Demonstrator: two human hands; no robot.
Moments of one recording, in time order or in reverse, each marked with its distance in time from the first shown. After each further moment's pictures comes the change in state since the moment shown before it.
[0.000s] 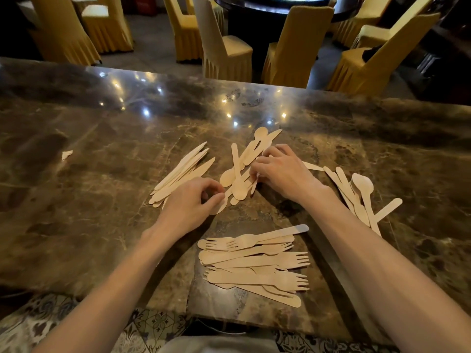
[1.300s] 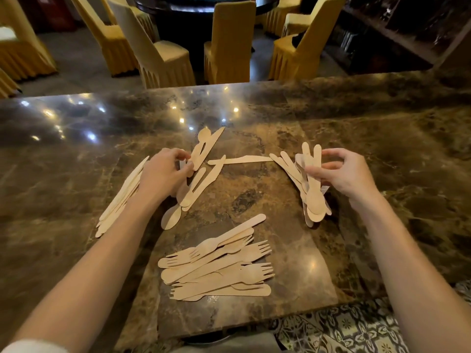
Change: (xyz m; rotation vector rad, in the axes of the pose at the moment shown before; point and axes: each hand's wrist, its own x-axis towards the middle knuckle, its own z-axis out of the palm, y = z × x) left_hand 0.099 0.026 0.026 0.151 0.003 0.020; right_hand -0.156 0.059 -0.039 0.956 0.390 1.353
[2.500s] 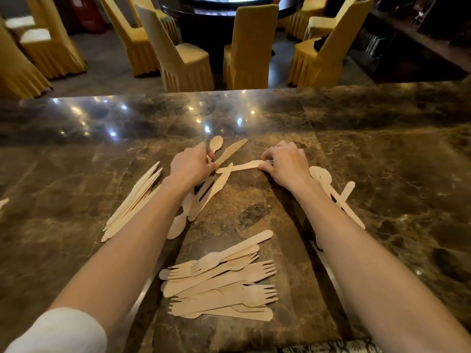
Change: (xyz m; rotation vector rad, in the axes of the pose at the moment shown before) left_hand 0.041 0.038 0.007 0.107 -0.149 -0.076; right_hand 0.056 -0.041 0.114 -0.772 -0.109 -0.581
